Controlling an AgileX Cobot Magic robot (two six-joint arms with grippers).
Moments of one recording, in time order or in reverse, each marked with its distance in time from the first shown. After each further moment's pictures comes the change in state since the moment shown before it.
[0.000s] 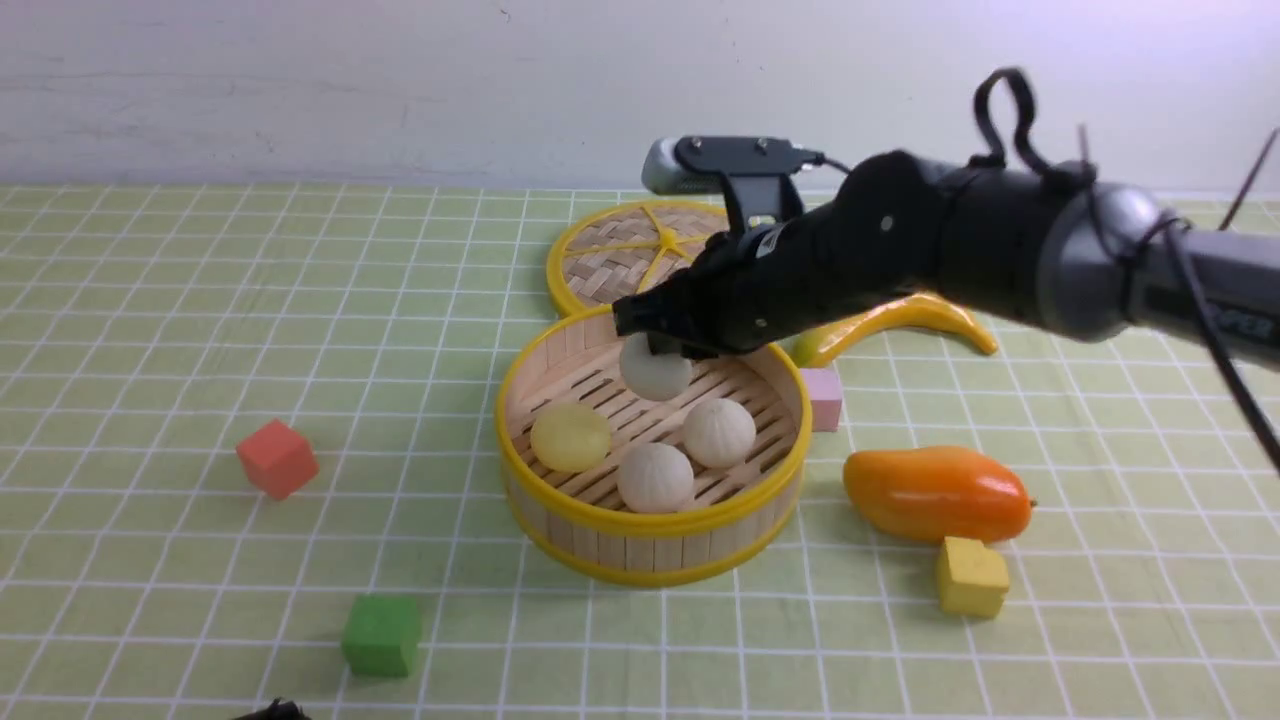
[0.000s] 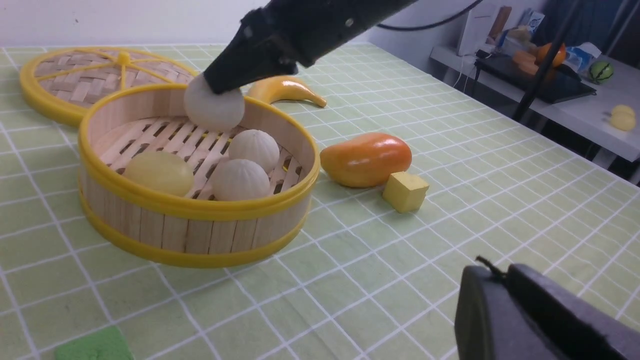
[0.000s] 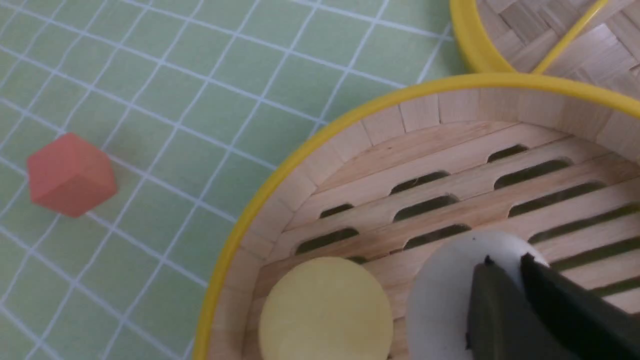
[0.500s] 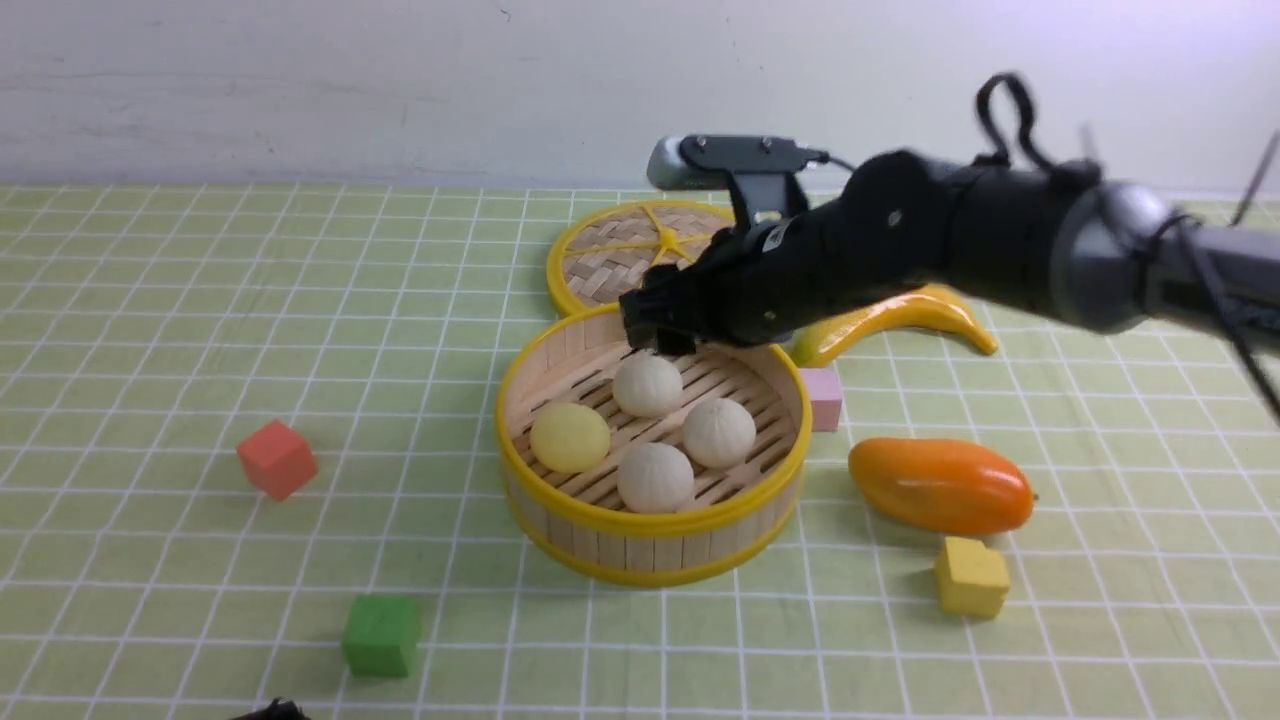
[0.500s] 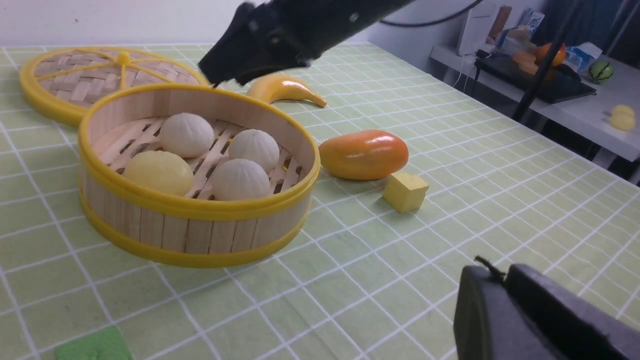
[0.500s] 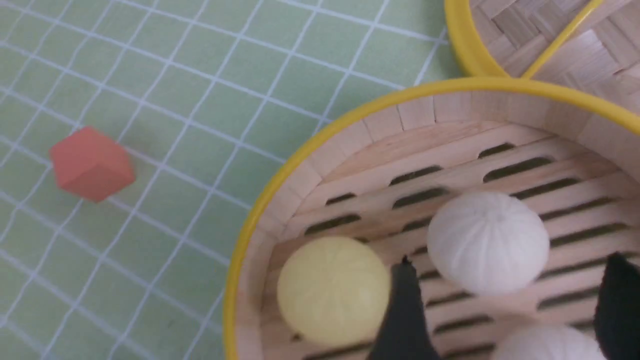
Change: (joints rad) right arm -0.020 -0.142 0.002 -0.048 0.166 0.014; left arm 0.000 0.000 0.000 -0.001 0.000 0.000
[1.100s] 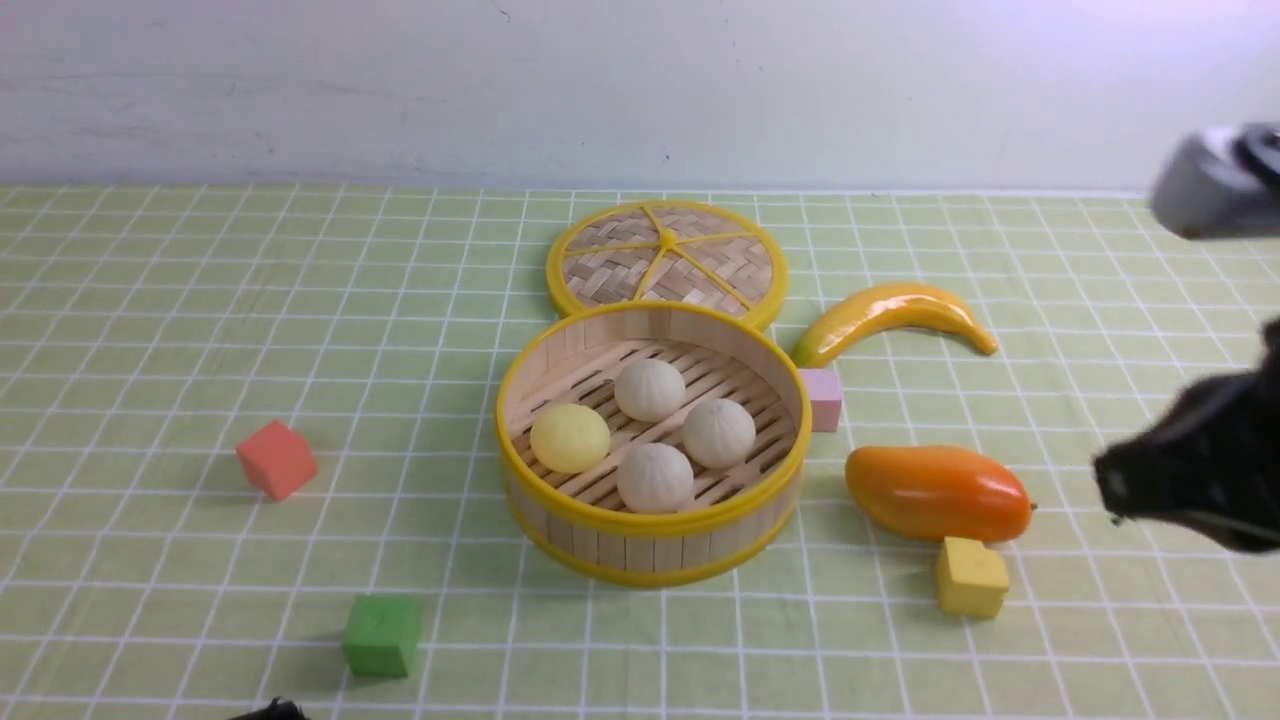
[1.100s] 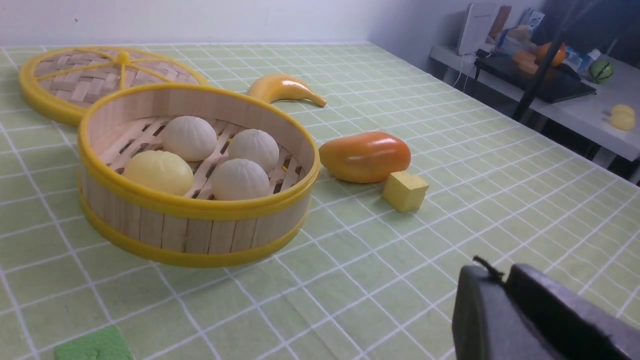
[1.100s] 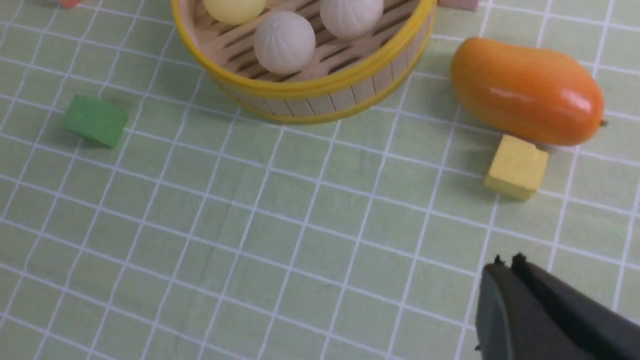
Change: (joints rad) right arm 0.074 -0.942 0.592 -0.399 0.413 0.466; left arm 0.000 0.000 0.000 0.000 0.001 0.000
